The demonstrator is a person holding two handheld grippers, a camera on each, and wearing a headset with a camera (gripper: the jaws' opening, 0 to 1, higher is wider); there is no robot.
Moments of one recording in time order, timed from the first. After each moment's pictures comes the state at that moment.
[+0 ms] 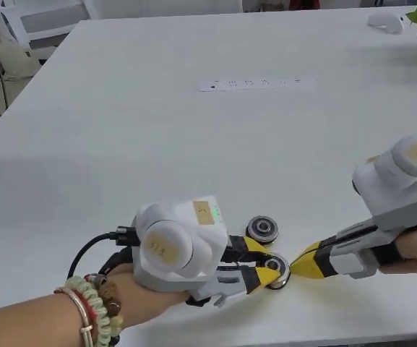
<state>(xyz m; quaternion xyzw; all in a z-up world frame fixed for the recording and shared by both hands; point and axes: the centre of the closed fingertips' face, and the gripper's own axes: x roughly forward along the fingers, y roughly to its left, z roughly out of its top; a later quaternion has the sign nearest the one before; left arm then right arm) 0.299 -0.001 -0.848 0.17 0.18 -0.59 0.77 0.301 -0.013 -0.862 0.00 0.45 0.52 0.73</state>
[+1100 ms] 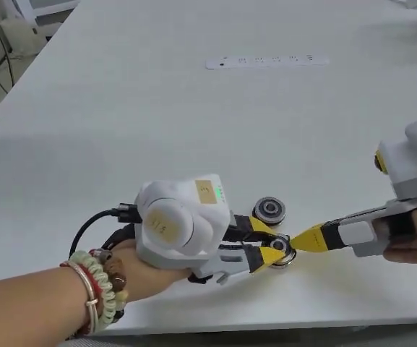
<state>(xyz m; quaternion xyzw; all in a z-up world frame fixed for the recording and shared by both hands) 0.301 -0.001 -0.848 0.18 0.17 -0.59 0.76 0.296 -0.003 -0.845 0.13 0.46 0.52 0.71</state>
